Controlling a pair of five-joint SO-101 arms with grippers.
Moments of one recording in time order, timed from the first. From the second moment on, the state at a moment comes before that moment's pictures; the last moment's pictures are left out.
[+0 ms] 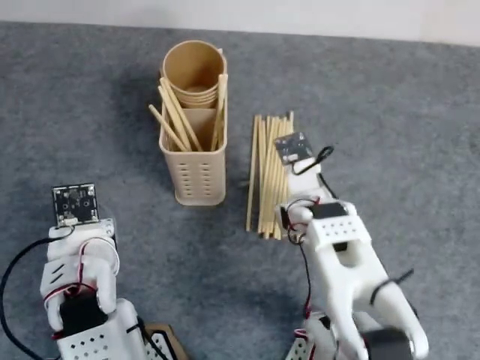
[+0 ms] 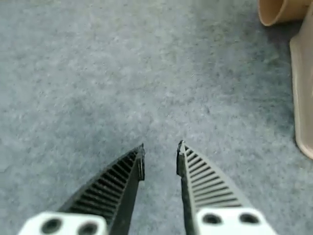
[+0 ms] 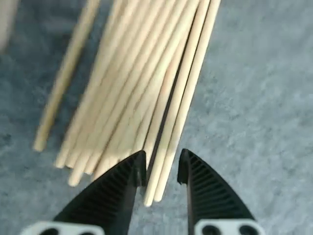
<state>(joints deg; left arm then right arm) -25.5 -104.2 87.7 59.7 -7.3 -15.6 -22.3 57.0 37.3 10.7</state>
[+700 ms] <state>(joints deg) -24.1 -104.1 88.7 59.6 -7.2 -12.6 -8.7 45.8 37.3 11.1</state>
